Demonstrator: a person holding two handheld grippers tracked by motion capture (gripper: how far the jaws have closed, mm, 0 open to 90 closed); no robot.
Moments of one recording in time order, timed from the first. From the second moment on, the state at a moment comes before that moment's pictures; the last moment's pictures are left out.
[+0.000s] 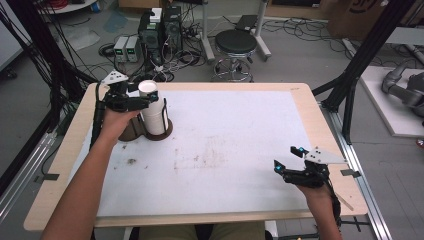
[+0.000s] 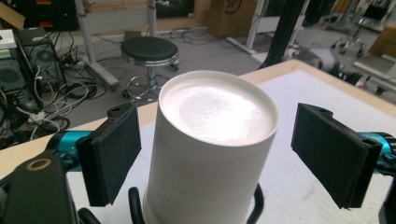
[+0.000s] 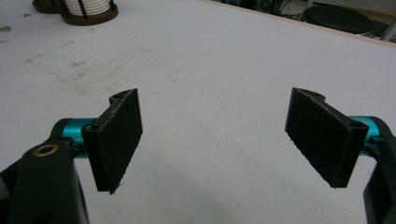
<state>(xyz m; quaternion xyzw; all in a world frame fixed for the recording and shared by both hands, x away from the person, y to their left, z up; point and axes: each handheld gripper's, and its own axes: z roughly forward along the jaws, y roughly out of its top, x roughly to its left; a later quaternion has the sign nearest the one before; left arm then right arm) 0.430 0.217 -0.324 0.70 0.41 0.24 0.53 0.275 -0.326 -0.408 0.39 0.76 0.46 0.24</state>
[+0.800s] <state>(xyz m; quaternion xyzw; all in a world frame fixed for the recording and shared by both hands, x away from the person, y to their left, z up) 0.426 0.221 -0.298 0.67 0.42 0.25 0.56 0.274 -0.327 -0.407 0.39 0.76 0.46 0.24</state>
